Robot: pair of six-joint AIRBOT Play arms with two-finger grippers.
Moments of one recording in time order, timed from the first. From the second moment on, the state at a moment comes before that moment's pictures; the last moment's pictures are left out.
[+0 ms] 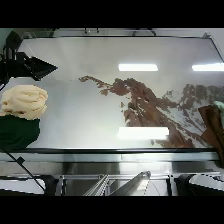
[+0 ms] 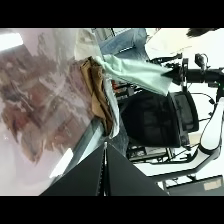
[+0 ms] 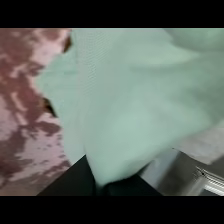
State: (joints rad) left arm 0.32 -1.62 1.50 0.19 -1.71 -1.03; right arm -0.97 -1.39 1.84 -1.47 1.79 1.87
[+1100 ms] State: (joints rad) left arm 0.22 -1.62 1.50 0.16 -1.69 -0.98; right arm -0.95 -1.30 1.23 -1.58 1.62 1.76
